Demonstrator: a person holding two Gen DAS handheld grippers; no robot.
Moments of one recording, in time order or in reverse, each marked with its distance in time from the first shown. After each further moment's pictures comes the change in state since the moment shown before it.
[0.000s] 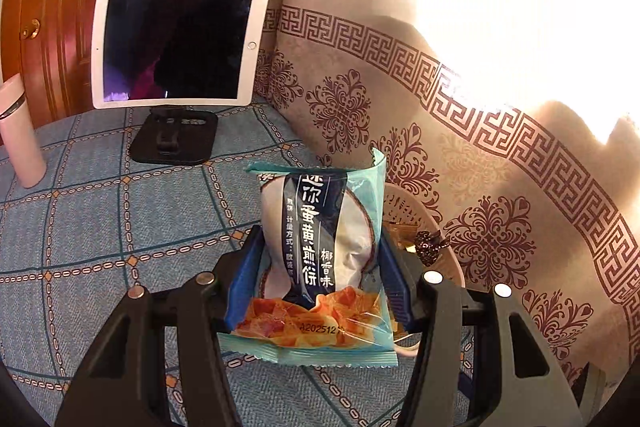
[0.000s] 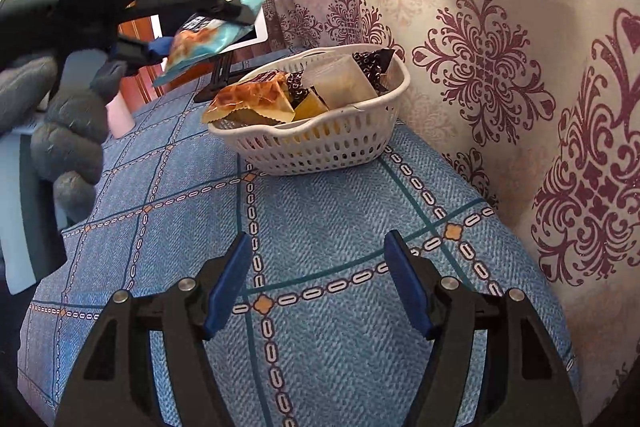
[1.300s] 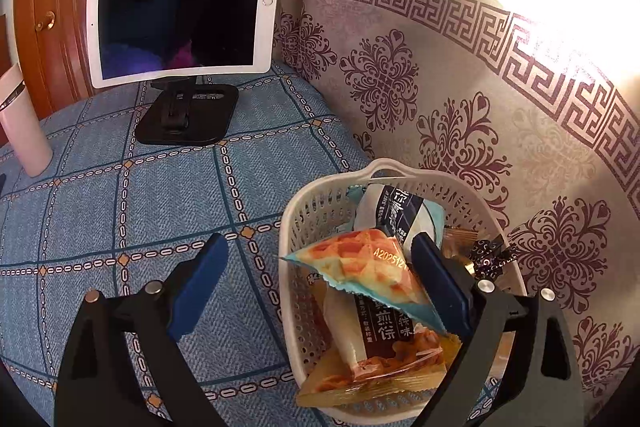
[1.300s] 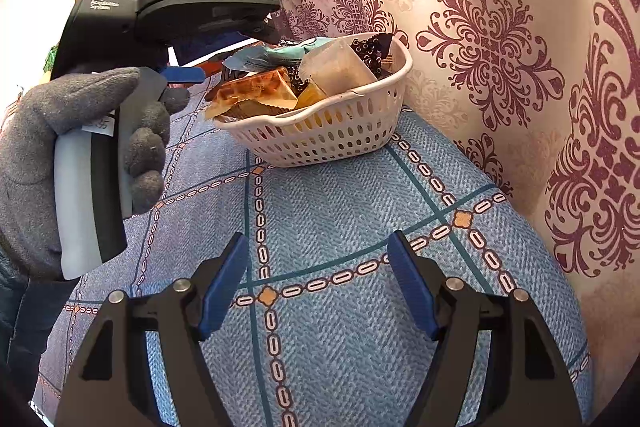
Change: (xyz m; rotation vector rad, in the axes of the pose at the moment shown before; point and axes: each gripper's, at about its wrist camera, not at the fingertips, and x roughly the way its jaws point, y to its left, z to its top) left arm 0.062 0.000 0.001 -0.017 0.074 0.171; right arm -0.006 -0.011 -0.001 0.043 0.020 0.066
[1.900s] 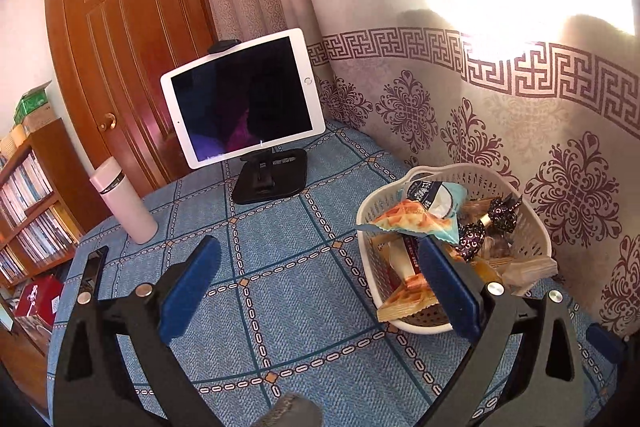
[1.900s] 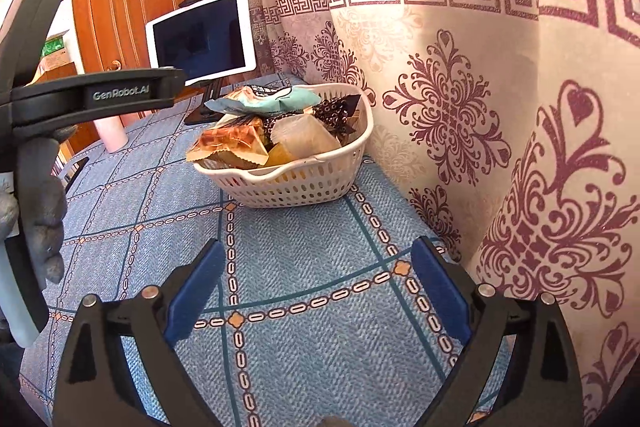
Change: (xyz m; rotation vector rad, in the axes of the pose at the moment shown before) left arm -0.092 -0.020 -0.036 0.252 -0.204 0.294; right arm -0.030 -0.003 0.025 -0.064 -0.096 -0.127
